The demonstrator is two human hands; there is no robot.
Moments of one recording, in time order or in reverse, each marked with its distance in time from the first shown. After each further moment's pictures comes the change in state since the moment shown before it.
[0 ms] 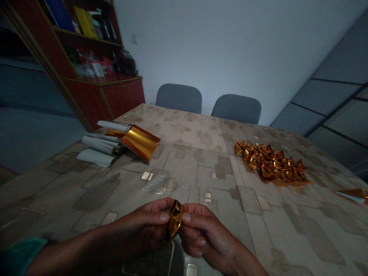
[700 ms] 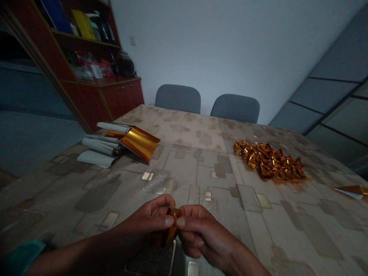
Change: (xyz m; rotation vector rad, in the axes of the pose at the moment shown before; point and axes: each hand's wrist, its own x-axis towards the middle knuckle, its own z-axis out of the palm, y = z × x) left_hand 0.017 -0.016 -0.009 0.277 -0.010 0.212; right_hand 0.002 0.003 -0.001 -0.079 -0.044 0.039
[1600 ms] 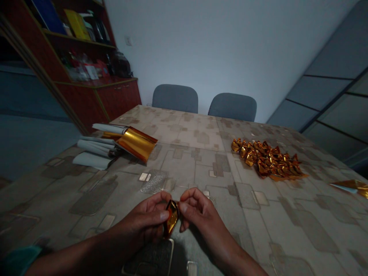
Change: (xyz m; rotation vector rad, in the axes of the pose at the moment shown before) left_hand -0.004 0.004 -0.001 -0.096 0.011 0.041; right_hand 0.000 -0.003 0.007 -0.326 0.343 -0.327
